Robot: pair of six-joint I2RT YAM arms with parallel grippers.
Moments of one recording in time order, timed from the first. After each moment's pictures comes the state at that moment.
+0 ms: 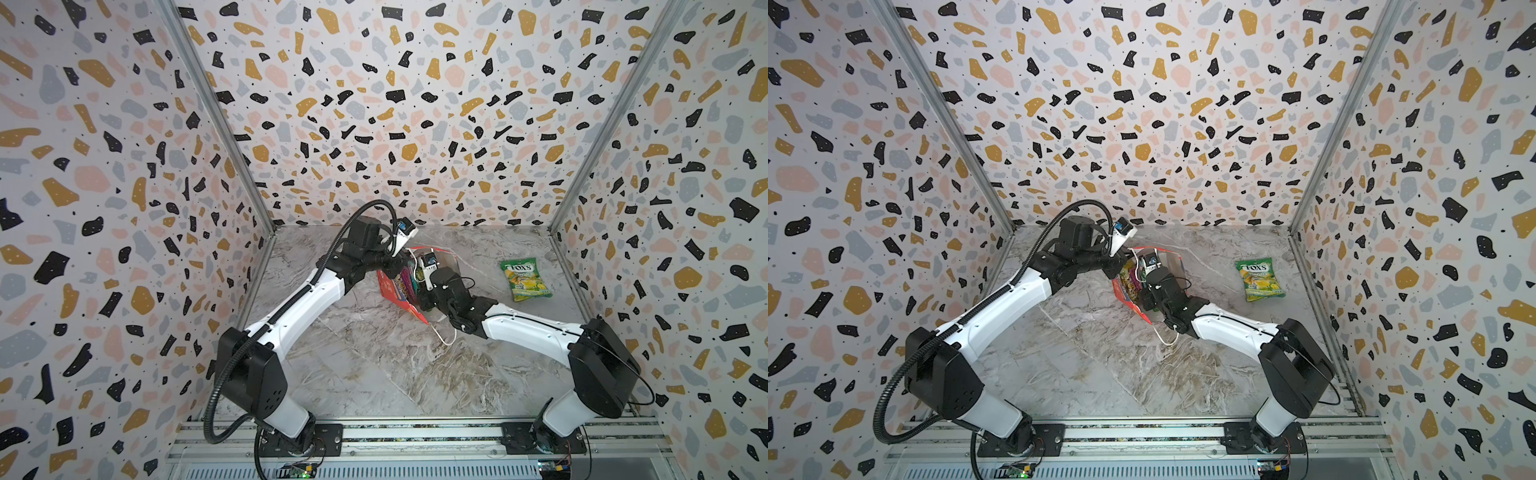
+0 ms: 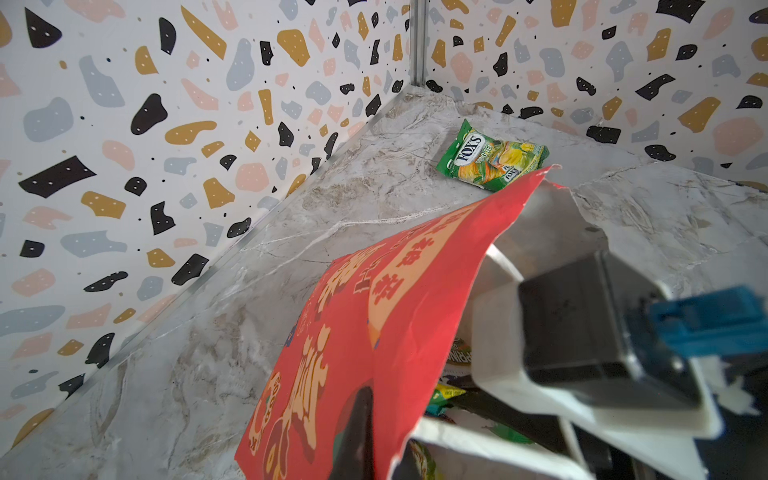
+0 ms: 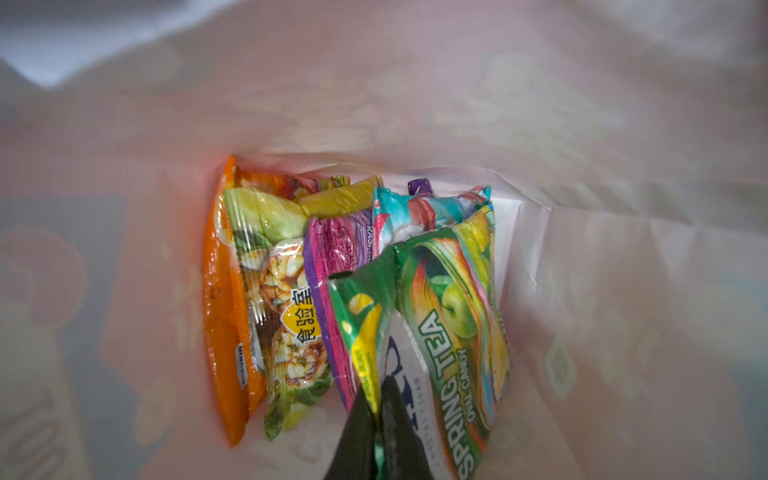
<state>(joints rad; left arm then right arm) -0.49 1.57 1.41 -0.38 0.35 0.30 0.81 1.57 1.04 0.03 0.26 0.20</state>
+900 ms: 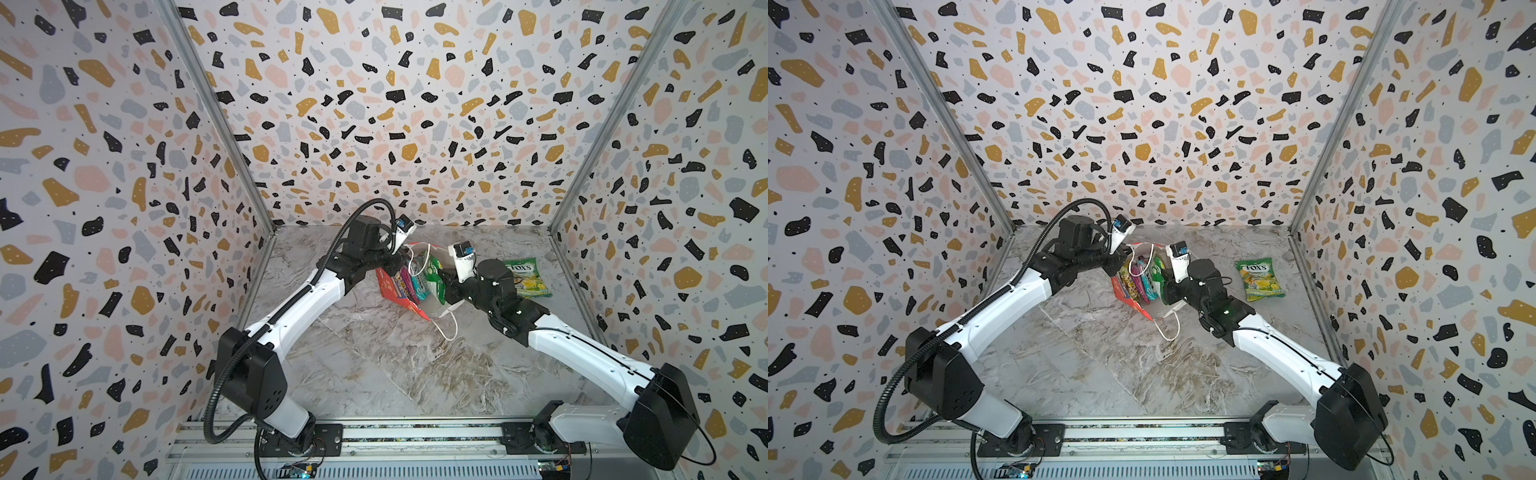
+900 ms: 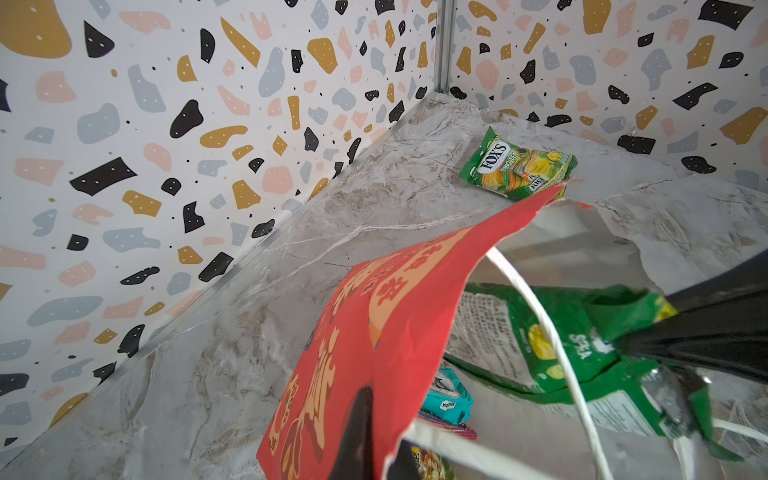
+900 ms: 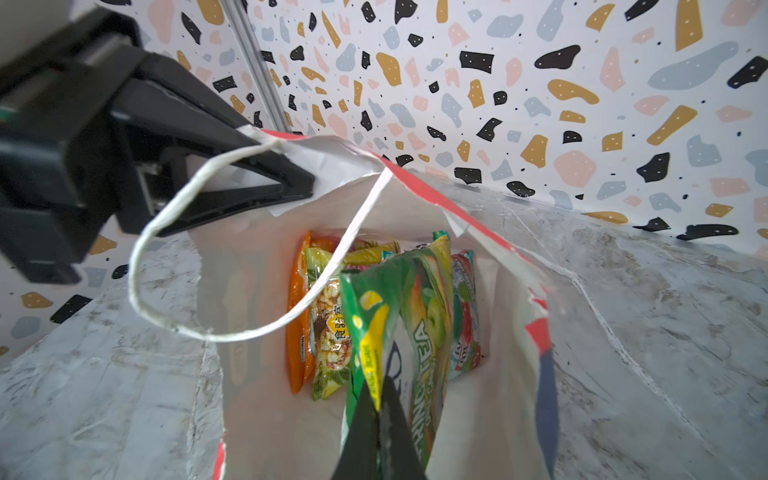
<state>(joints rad) -0.49 1.56 1.40 -0.34 0.29 0.28 0.67 1.24 0.94 -0.01 -0.06 0.15</state>
